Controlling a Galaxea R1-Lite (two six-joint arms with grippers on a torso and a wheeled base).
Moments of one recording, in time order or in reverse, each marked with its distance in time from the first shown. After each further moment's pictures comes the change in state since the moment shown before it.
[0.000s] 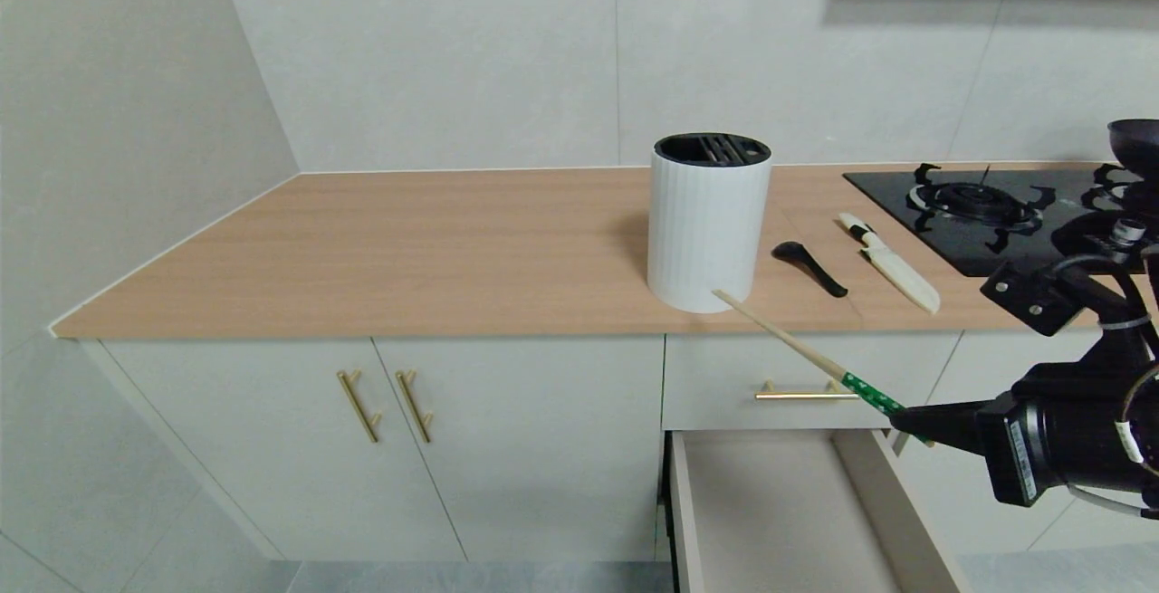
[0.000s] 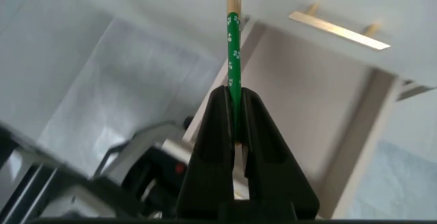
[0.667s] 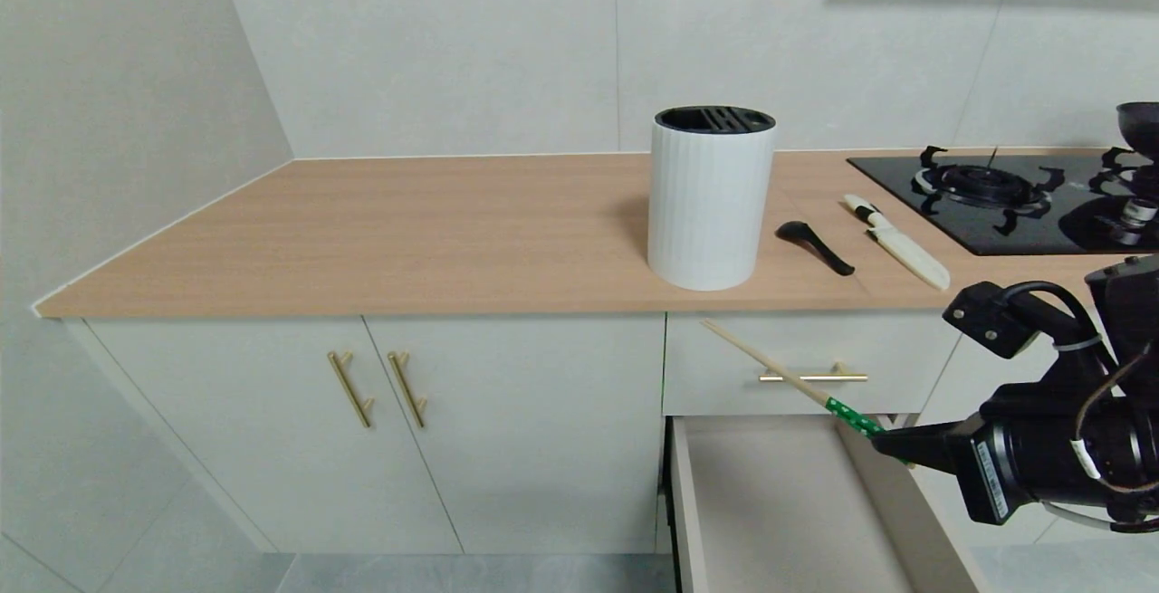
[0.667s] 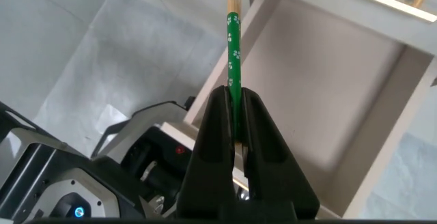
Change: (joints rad) left arm 0.000 0.000 0.000 0.000 0.000 0.000; right arm 0.023 0.053 0.018 -0.006 -0.002 0.000
